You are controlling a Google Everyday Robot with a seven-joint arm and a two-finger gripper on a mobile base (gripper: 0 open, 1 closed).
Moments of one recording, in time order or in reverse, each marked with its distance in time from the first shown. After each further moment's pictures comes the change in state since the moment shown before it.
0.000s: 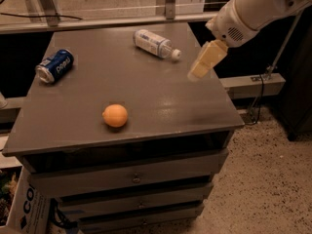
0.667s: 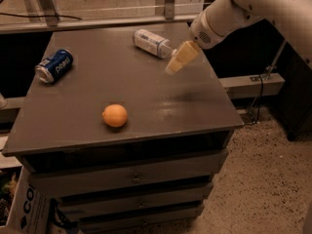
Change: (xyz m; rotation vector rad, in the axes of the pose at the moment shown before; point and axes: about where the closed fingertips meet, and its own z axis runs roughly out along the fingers) arm -0.017 -0.045 0.077 0.032 -0.048 0.111
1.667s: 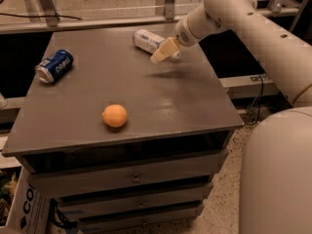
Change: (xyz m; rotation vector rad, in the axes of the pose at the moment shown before) arm -0.028 -0.066 0.085 0.074 -0.105 0.108
